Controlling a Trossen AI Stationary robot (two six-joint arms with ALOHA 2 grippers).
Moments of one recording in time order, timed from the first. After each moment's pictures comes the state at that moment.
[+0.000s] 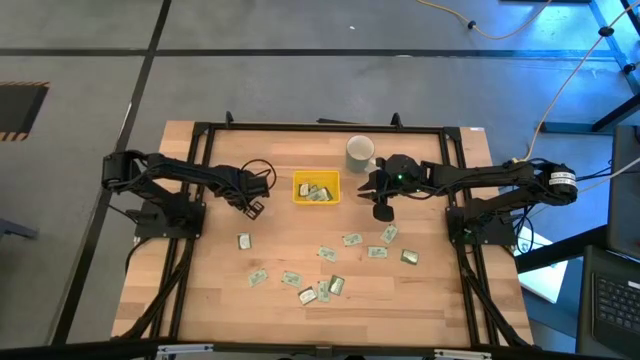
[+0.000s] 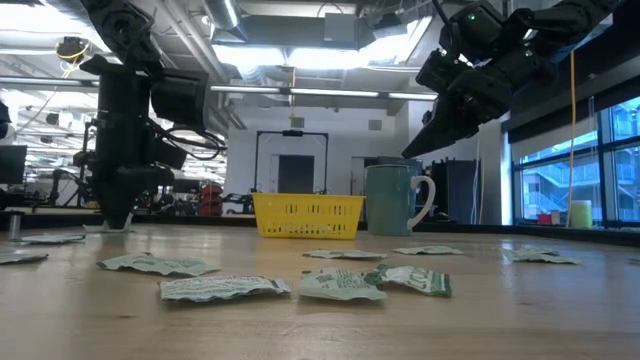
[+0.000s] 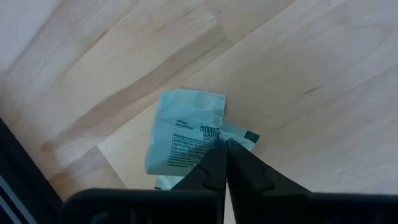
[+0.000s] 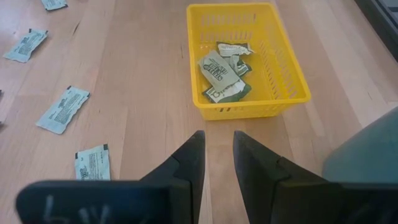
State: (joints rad) left arm 0.24 1.44 0.60 -0.78 -0.23 -0.75; right arm -0.24 1.27 0.62 0.00 -0.12 -0.14
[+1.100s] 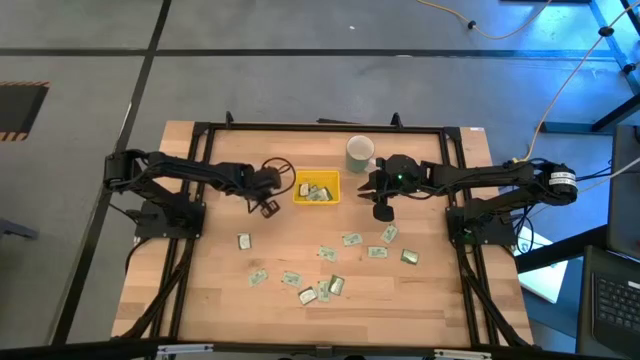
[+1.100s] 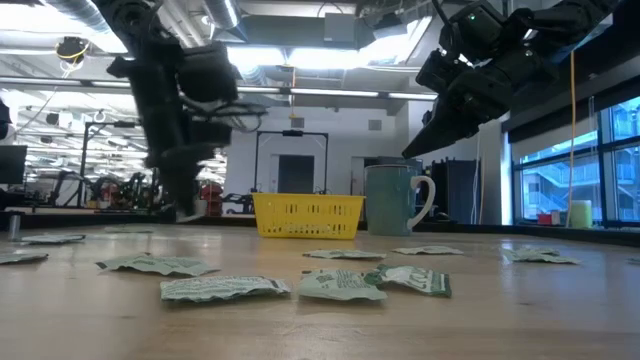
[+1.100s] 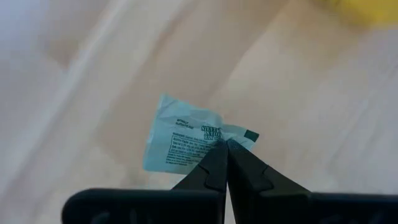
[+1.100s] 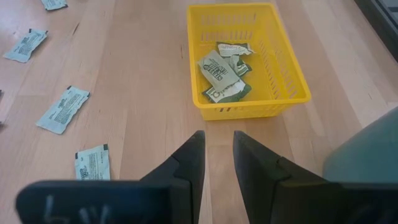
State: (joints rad) left arm 0.24 1.43 0.69 -0.49 -0.23 -0.39; right arm -0.24 1.27 0.62 0.00 -0.12 -0.14
